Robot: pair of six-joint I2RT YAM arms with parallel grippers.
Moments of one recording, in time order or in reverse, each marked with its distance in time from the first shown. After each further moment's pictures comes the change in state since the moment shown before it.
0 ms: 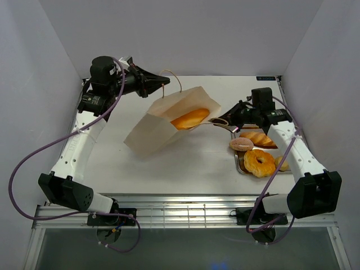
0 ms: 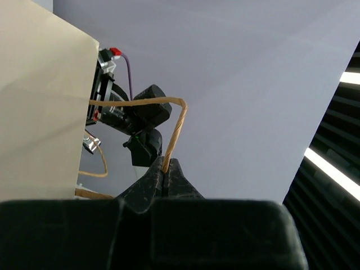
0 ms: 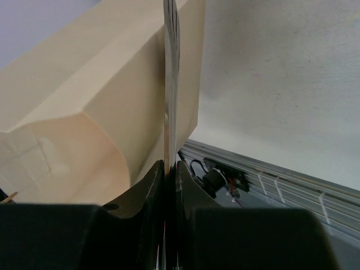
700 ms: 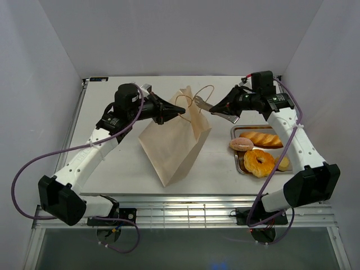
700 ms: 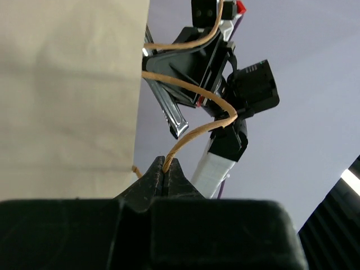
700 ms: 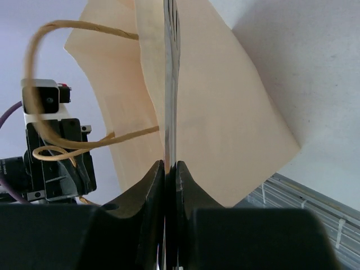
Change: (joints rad) left arm -0.227 -0.087 -0.333 0.135 -0.157 -0.016; right arm 0.018 0.109 0.304 -0.149 -0.075 -0.224
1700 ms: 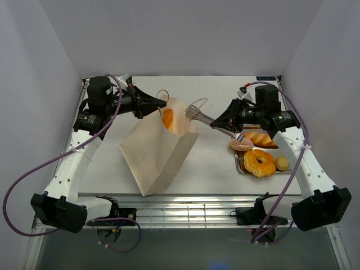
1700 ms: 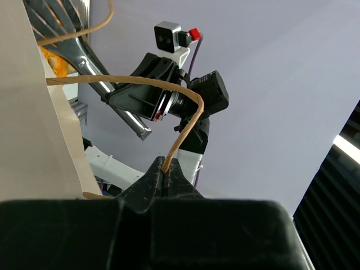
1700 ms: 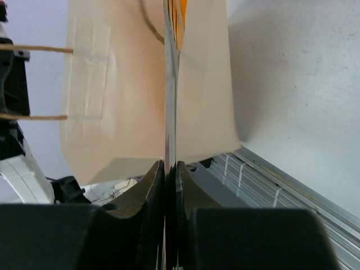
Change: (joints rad) left arm 0.223 -0.109 0.068 -0.153 0.223 0.115; right arm 0.042 -0.165 -0.178 0.066 -0.081 -0.129
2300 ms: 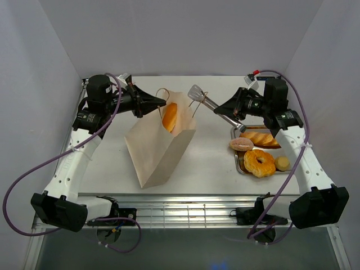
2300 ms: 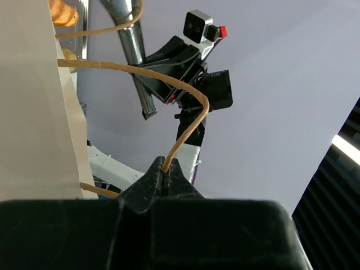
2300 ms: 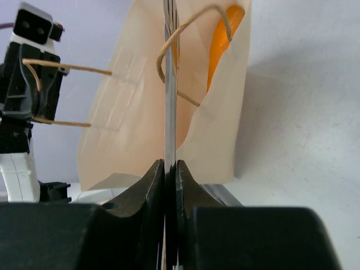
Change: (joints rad) left arm 0.000 0.005 0.016 -0.021 0.005 0.001; right arm -0.077 -0.030 -0.088 0.298 -0.080 -0.049
